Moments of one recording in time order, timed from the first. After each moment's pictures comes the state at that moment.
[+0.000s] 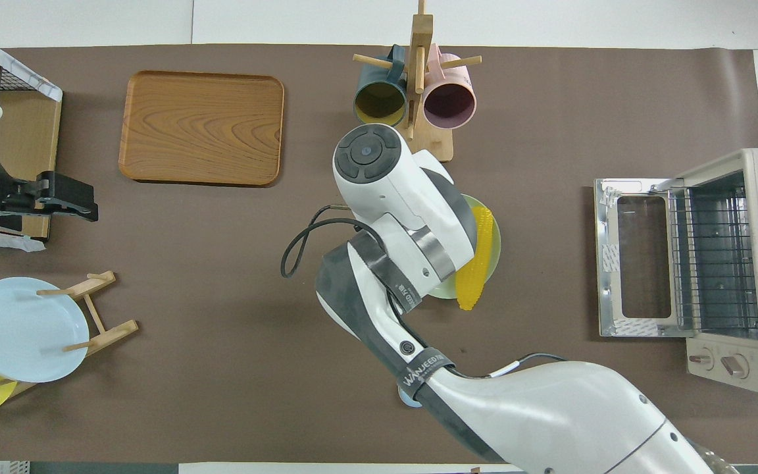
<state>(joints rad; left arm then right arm) -0.08 -0.03 -0.06 -1.60 -0.03 1.52 -0.18 0.60 0.55 0.03 -1.44 -0.03 1.82 0.84</state>
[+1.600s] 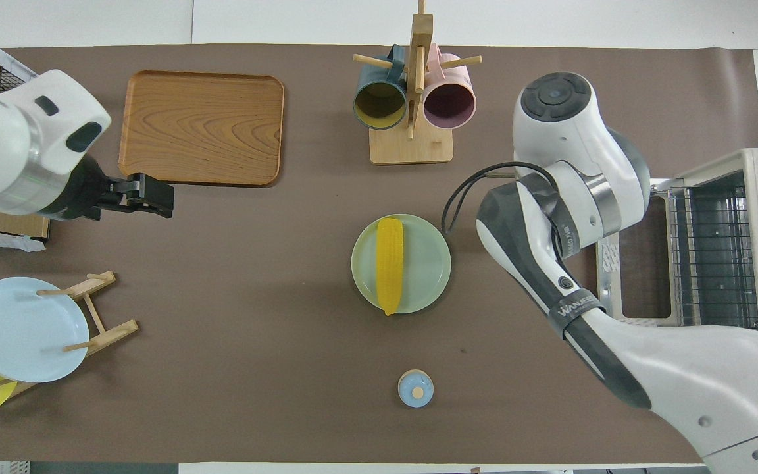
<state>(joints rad) -0.20 0.02 -0.08 -1.66 -0.06 1.65 -0.21 0.23 0.38 0.03 -1.72 -0.23 1.79 0.54</state>
